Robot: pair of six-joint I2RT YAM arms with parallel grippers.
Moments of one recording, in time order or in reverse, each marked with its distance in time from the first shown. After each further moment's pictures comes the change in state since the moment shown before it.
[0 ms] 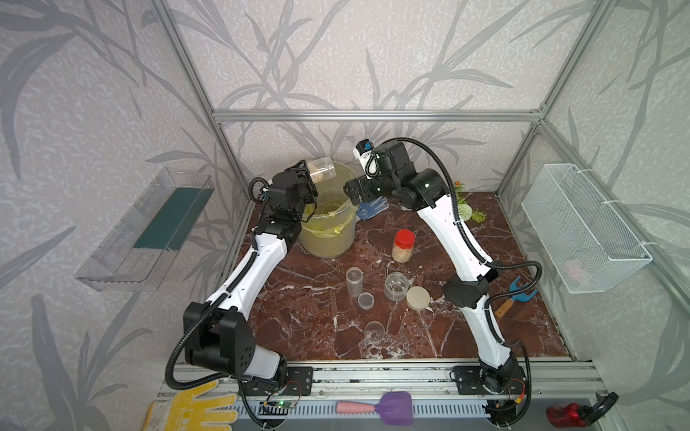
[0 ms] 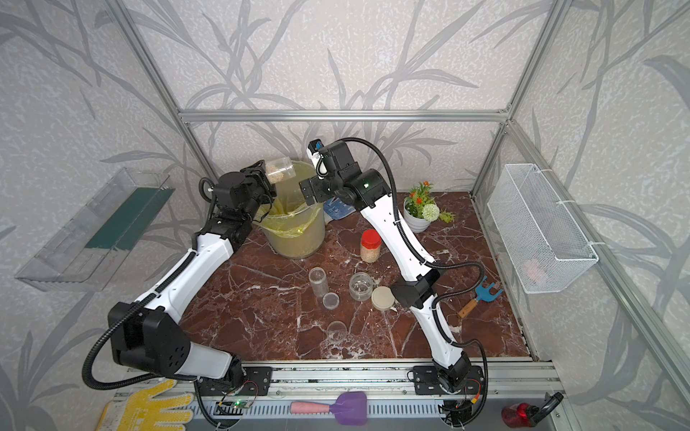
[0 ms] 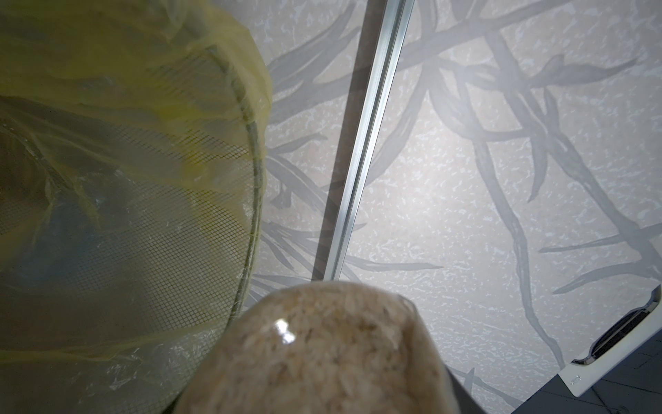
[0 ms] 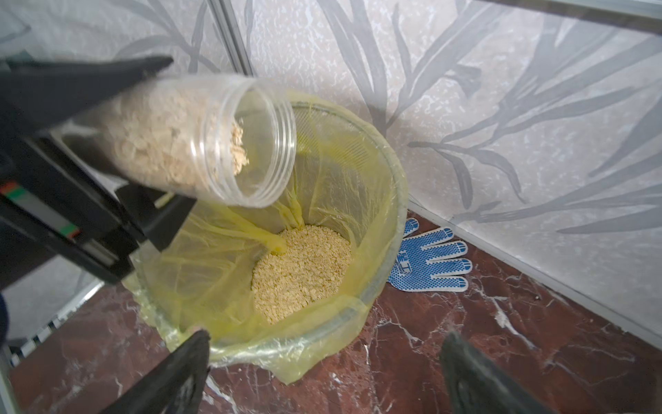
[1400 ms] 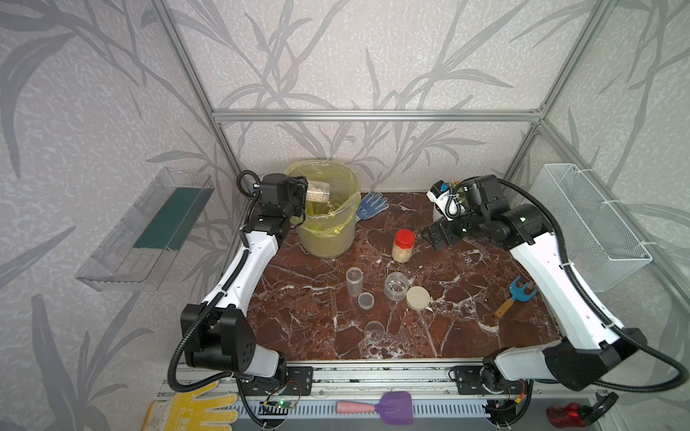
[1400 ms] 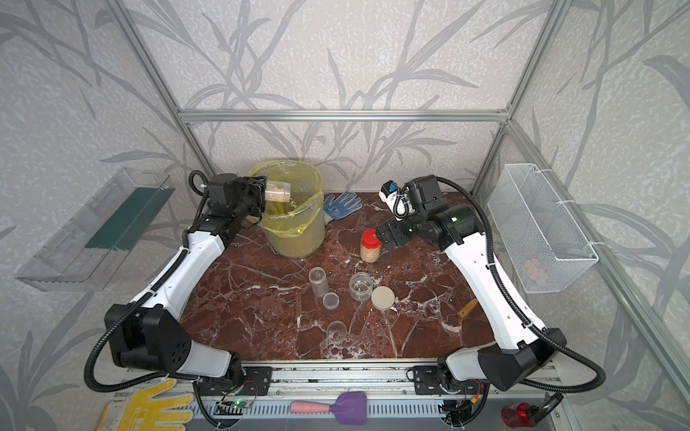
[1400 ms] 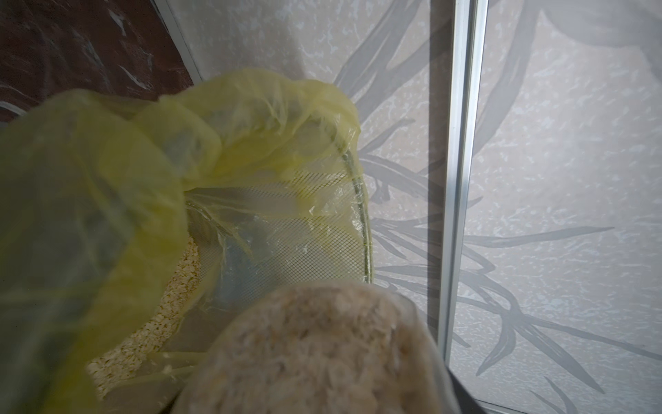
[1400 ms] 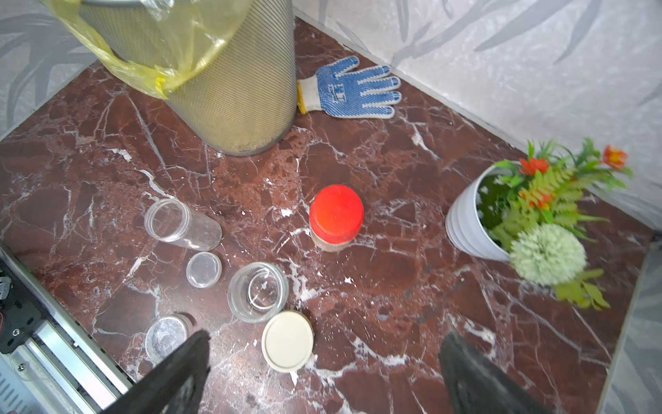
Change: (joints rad) left arm 0.102 0.014 0.038 -0.289 0.169 0.437; right arm -0.307 -0.929 -1.238 0.061 -0.131 -0.201
